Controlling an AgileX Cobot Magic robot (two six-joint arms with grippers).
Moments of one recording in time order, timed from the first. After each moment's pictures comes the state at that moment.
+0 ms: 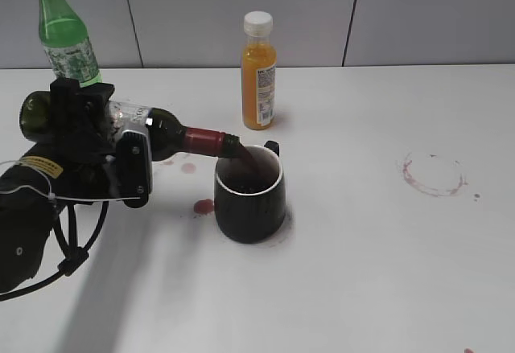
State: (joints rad) left arm -0.58 1.84 -0.49 -0.65 -1.13 1.92; right arm -0.12 0.00 -0.42 0.11 0.95 -0.16
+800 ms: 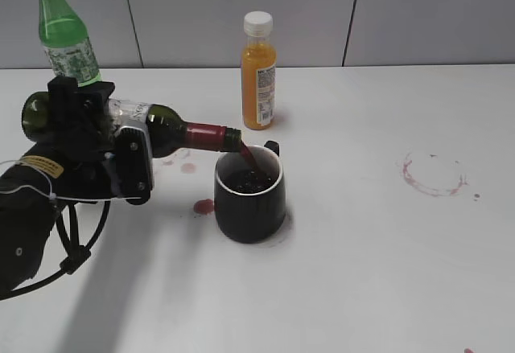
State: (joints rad) left arm -0.58 1.84 -0.49 -0.64 -1.14 1.87; right arm -0.12 0.00 -0.42 0.11 0.95 -0.16
